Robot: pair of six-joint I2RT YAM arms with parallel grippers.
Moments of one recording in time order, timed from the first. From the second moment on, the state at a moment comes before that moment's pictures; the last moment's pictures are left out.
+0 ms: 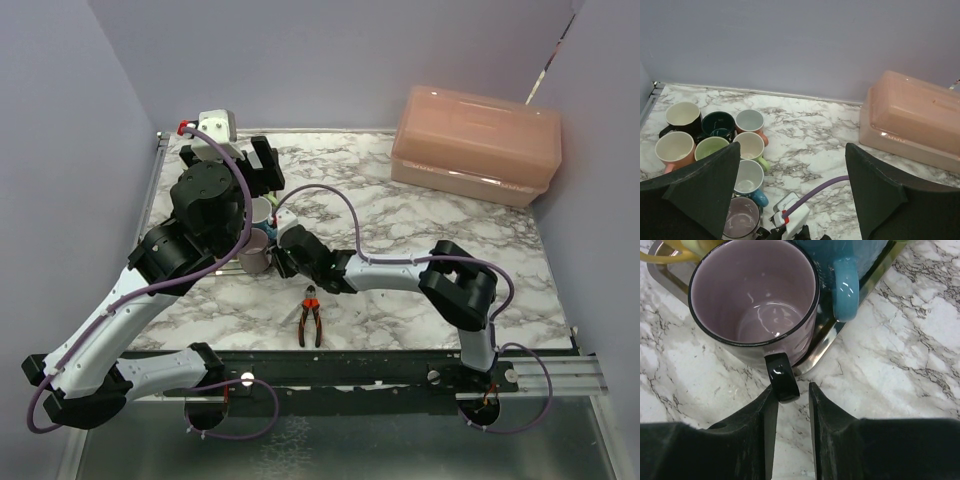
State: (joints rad) left arm -0.82 1.05 1.47 -0.46 -0.75 -0.25; right arm 1.09 1.95 1.23 0.19 0.24 0.26
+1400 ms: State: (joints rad) left arm -0.82 1.06 1.47 -0.46 -0.75 -0.24; right arm 1.08 2.00 1.16 0.47 0.30 -0.07
